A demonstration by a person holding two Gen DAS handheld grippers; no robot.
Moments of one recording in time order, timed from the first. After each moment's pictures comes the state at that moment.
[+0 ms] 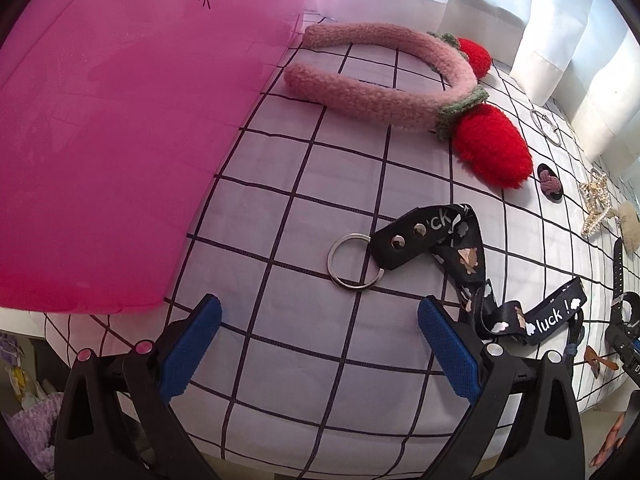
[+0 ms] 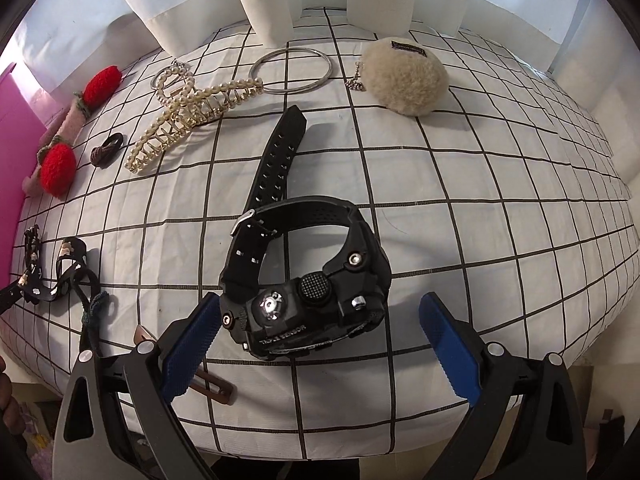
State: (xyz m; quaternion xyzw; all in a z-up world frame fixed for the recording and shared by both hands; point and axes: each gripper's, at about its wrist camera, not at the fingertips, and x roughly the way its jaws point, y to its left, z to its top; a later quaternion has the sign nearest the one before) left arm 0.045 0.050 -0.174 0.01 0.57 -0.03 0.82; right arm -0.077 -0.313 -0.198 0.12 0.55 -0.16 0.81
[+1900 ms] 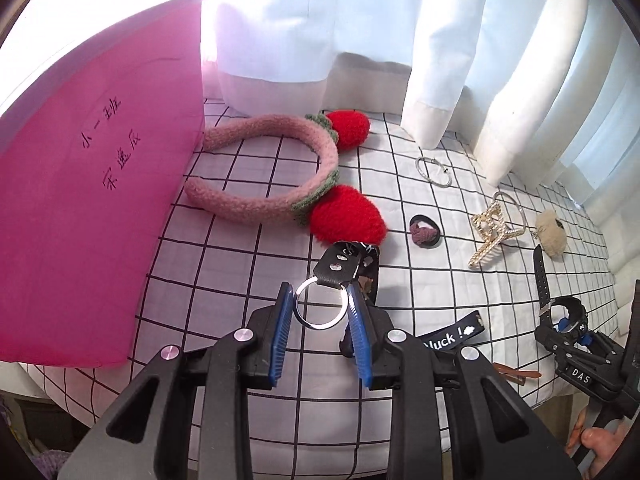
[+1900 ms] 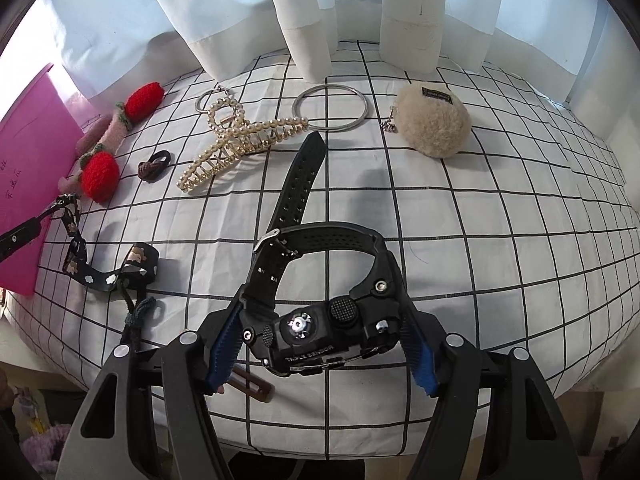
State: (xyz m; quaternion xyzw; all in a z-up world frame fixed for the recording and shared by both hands) left arm 0.038 -0.017 -0.099 0.01 0.49 -0.15 0.86; right arm -0.076 -0.297 -0.162 0.11 0.51 -0.11 0.85
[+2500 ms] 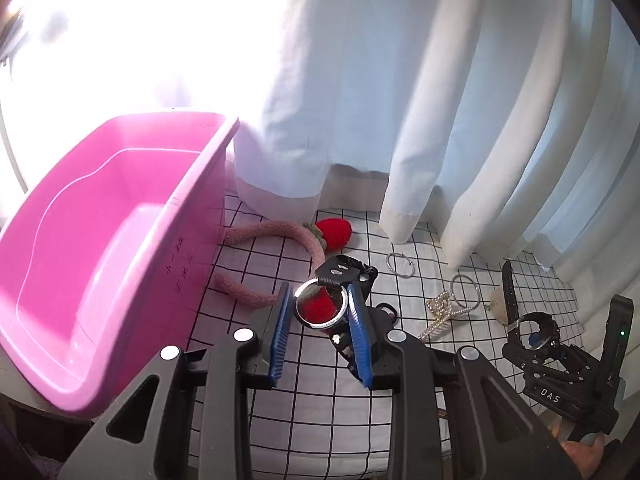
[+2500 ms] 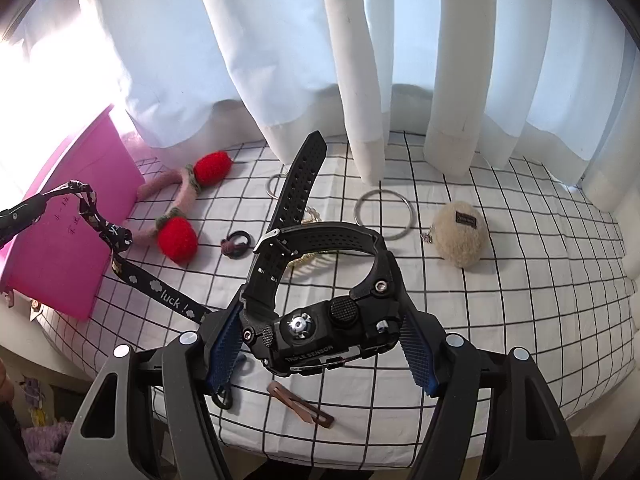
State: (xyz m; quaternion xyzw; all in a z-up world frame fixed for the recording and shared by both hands) left arm 0.030 -0.003 0.015 -0.03 0.40 -0.14 0.91; right arm -0.054 -0.266 -0.060 0.08 0.44 -0.05 0.89
